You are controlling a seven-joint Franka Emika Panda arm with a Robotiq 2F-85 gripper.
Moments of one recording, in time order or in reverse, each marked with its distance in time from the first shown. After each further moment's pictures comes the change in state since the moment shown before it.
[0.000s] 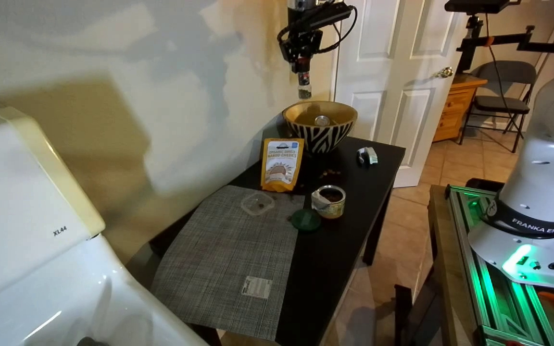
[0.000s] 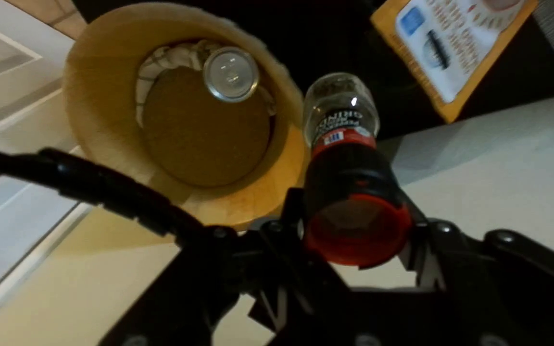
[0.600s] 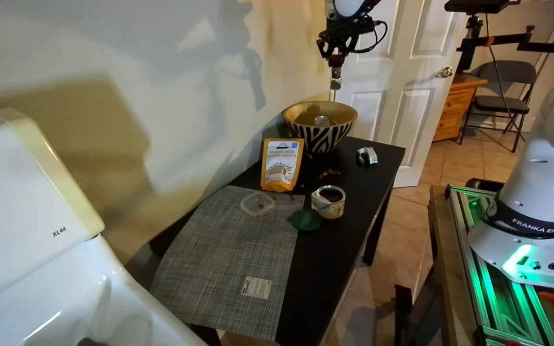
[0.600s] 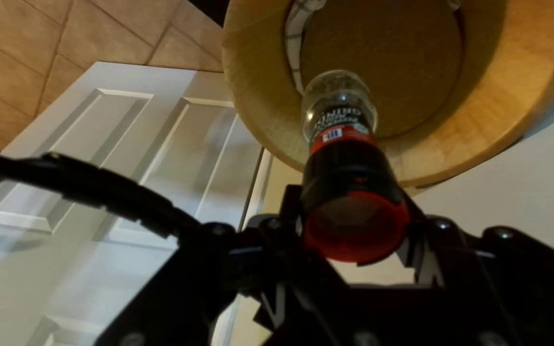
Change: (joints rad) arm -0.180 0.058 -0.132 -0.037 -0.124 0.184 0.282
